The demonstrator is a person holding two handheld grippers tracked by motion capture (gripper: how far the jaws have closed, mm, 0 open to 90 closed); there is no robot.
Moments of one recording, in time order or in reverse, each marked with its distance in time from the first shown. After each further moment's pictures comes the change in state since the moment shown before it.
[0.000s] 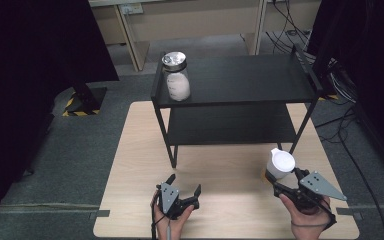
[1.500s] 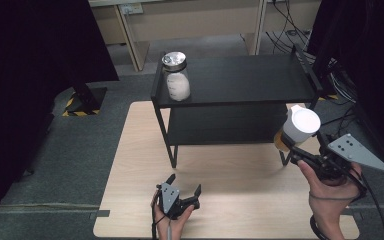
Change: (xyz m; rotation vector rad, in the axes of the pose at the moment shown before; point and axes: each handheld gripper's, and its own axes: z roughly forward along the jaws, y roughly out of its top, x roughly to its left) left arm -0.002 0.000 0.001 0.000 0.006 0.006; right arm 0.001 0.115 -0.007 -0.119 -0.060 -0.050
